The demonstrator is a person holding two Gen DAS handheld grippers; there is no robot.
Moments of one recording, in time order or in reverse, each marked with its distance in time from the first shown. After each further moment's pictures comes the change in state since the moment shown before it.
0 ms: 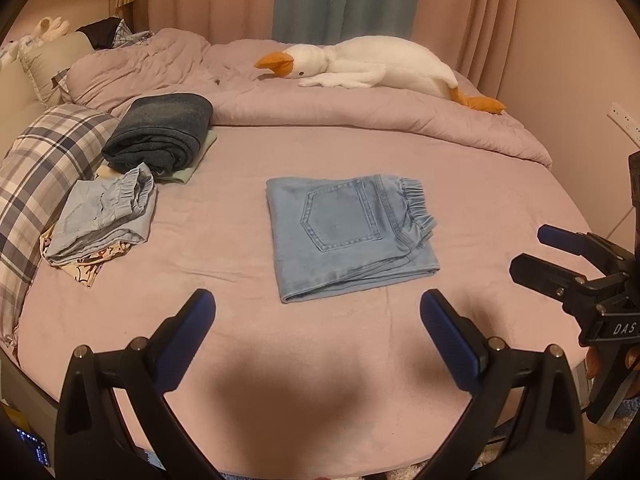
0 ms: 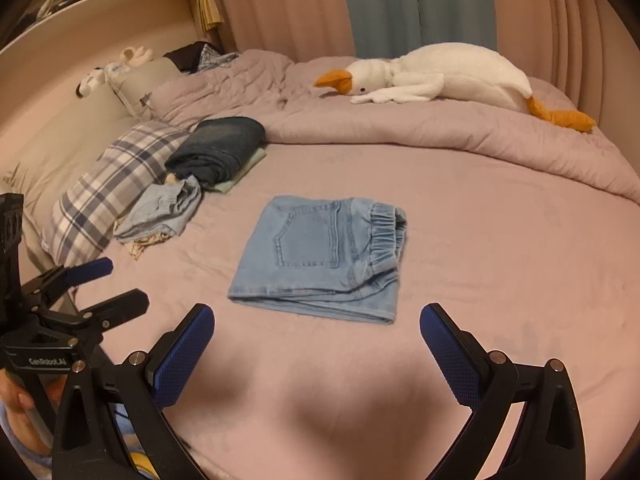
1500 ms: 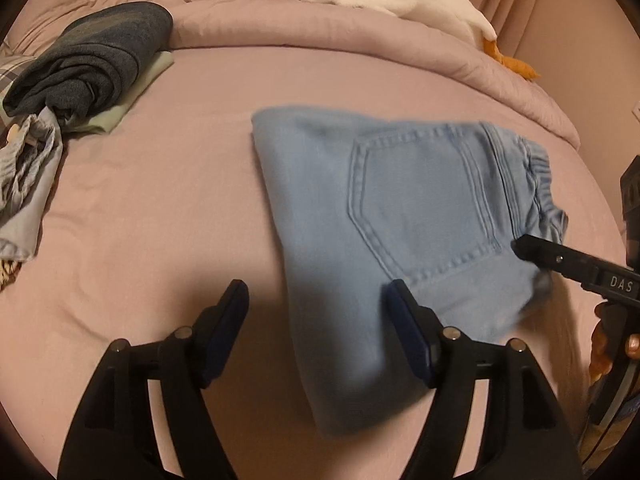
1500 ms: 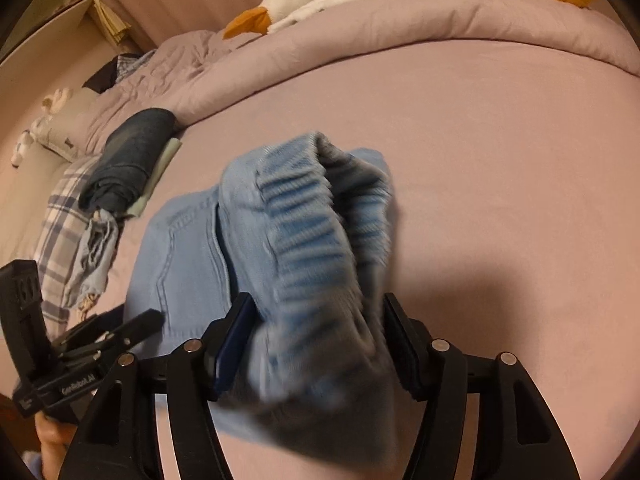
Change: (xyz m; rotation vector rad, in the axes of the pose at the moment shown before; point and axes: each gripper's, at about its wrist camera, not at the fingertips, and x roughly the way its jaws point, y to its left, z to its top) left arm 0.207 0.054 0.012 -0.015 0.186 -0.096; right arm 0.171 -0.081 0.007 0.306 0.172 0.025
